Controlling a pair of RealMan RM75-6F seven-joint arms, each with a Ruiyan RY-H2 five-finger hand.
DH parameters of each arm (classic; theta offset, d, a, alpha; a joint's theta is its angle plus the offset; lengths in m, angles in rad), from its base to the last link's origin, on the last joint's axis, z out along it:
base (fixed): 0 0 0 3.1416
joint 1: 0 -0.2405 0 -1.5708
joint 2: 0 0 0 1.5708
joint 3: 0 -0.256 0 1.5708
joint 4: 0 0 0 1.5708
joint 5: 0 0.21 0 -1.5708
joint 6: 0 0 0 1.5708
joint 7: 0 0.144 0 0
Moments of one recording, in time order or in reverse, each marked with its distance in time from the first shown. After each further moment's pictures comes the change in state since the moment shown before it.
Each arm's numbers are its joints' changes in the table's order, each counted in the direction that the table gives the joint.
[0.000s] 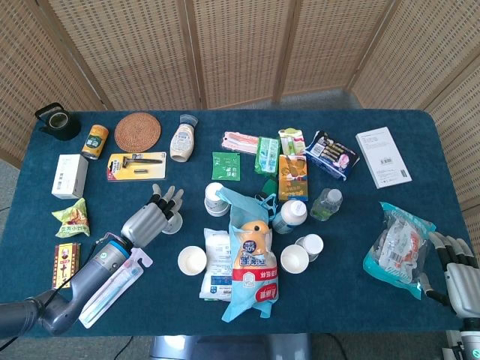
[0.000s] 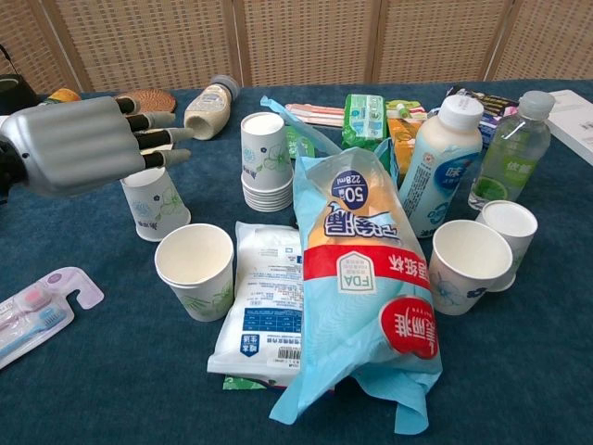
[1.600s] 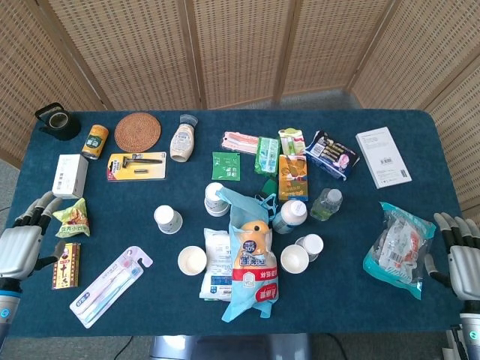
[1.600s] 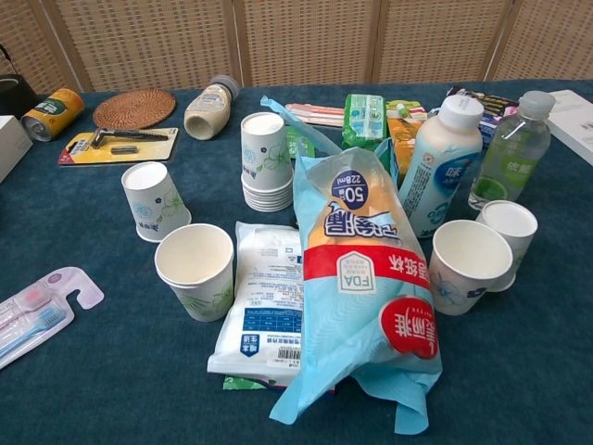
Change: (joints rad) left arm -0.537 -0.377 0.091 -0.329 -0.019 0.317 -1.129; right arm -0.046 0.020 -0.072 0.015 0.045 0.020 -0.112
